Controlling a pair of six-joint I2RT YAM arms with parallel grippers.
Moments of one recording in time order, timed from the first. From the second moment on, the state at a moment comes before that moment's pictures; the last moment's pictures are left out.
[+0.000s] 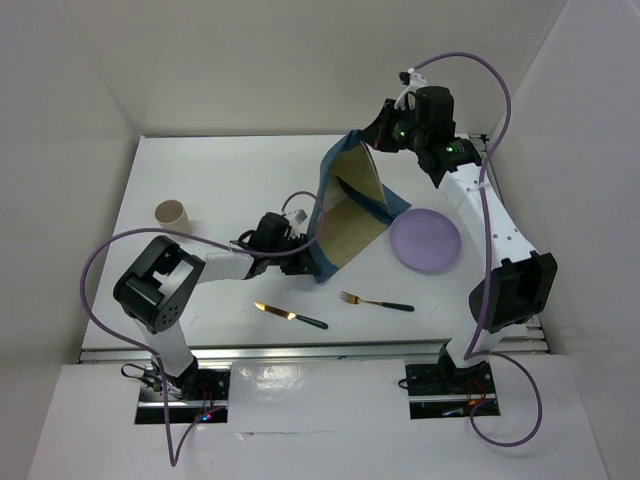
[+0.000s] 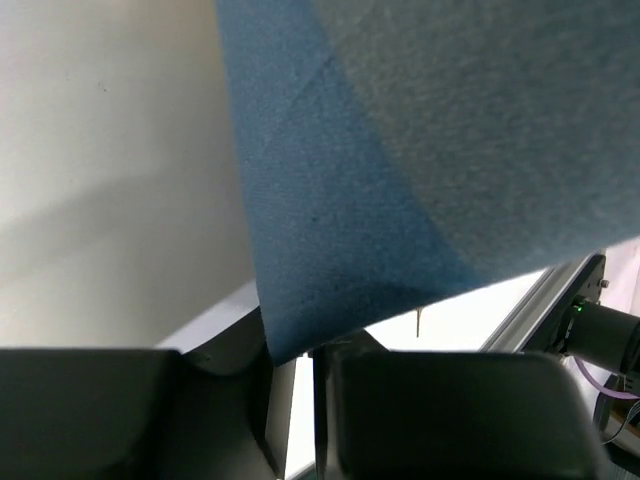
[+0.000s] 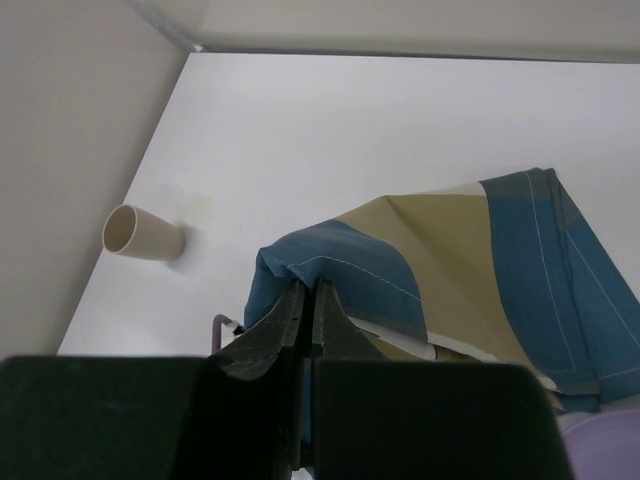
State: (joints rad) left arm -0.56 1.75 0.84 0.18 0.39 -0.66; right arm 0.27 1.64 1.71 -0.39 -0.30 0.39
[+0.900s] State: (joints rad) left arm -0.14 1.34 1.41 -0.50 0.17 -0.40; right arm 0.20 1.56 1.71 -0.42 -0.33 0.38
